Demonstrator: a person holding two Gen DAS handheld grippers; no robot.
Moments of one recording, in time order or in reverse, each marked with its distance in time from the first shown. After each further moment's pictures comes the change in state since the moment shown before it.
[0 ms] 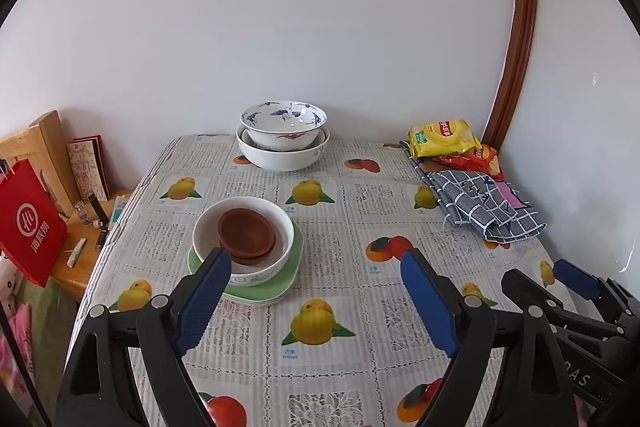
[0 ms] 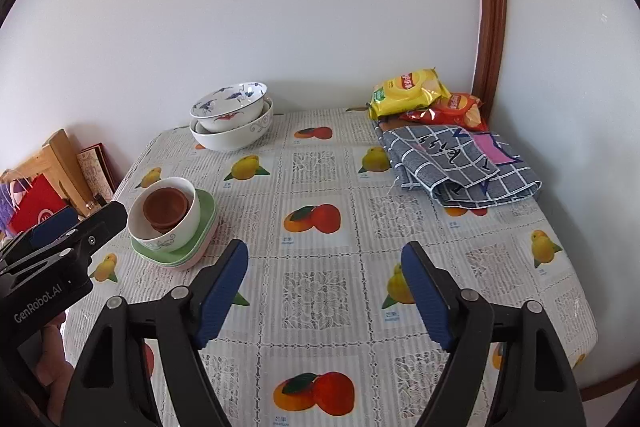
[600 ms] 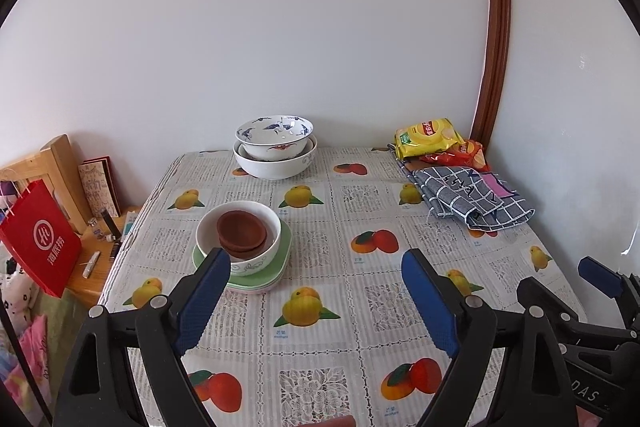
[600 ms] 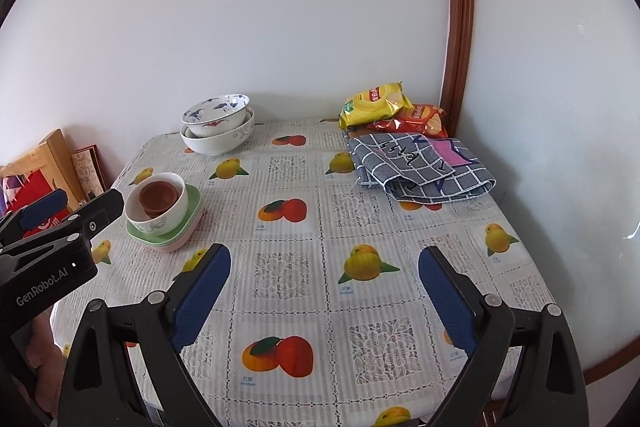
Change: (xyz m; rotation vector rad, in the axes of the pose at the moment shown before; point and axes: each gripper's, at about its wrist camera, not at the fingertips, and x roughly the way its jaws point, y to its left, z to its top) left arm -0.044 -0.033 -0.014 0.051 -0.043 0.025; right arm -0.050 -0.025 -0.027 0.014 -0.046 -0.059
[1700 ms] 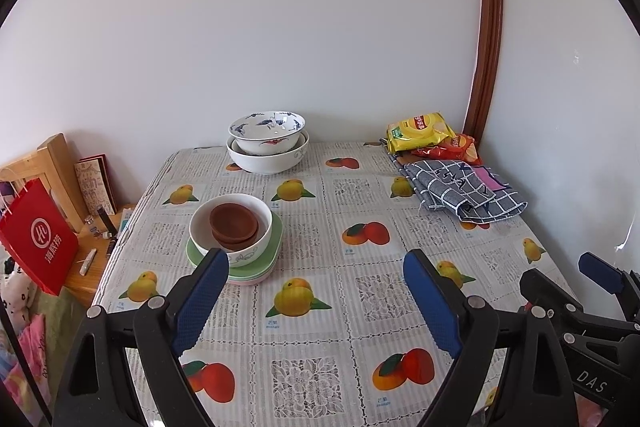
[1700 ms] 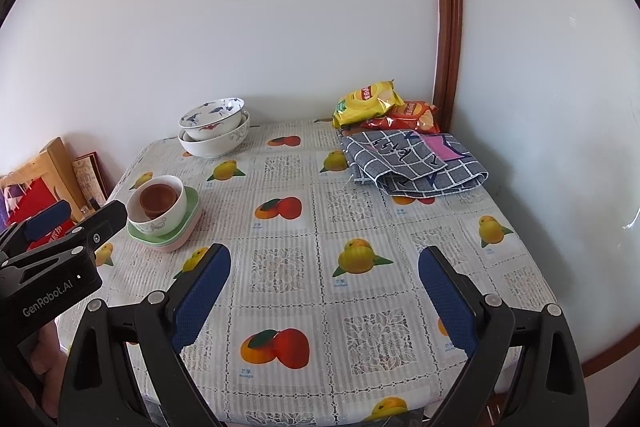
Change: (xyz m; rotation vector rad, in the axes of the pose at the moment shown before) left arm -0.006 -0.010 -0.008 0.011 0.014 -0.013; right arm -0.010 -0.006 -0.007 0.024 -0.001 -0.004
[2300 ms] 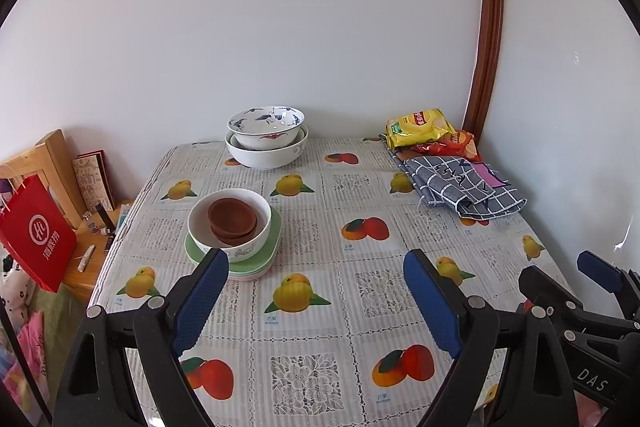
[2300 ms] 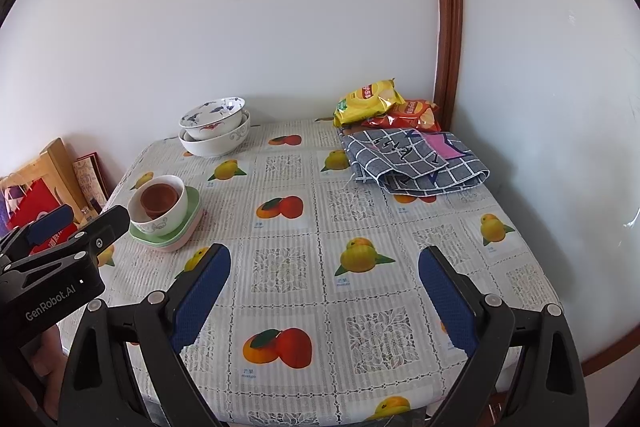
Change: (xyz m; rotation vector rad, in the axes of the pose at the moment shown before) left arm 0.002 0.001 0.000 -0.006 0.019 -0.007; right arm 0.002 0.003 -0.001 0.005 0.005 0.005
